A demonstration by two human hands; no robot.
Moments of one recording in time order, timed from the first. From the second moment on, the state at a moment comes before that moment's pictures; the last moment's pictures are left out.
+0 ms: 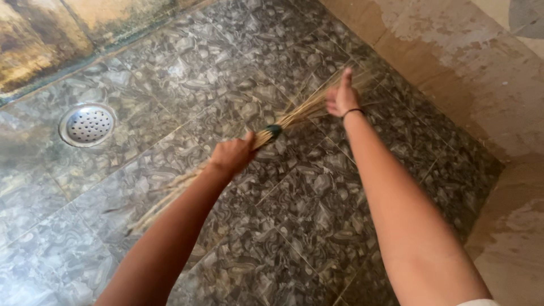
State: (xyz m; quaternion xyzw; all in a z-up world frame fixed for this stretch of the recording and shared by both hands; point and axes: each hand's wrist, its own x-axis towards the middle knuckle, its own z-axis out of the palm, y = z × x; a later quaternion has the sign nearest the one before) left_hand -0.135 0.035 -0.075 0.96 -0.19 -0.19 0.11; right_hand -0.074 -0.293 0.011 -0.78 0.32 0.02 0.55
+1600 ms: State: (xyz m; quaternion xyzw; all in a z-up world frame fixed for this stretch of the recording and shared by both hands) left_hand -0.108 0.122 -0.155 0.98 0.21 0.03 -0.04; right_hand -0.130 -0.313 -0.008 -0.98 0.18 0.06 -0.02
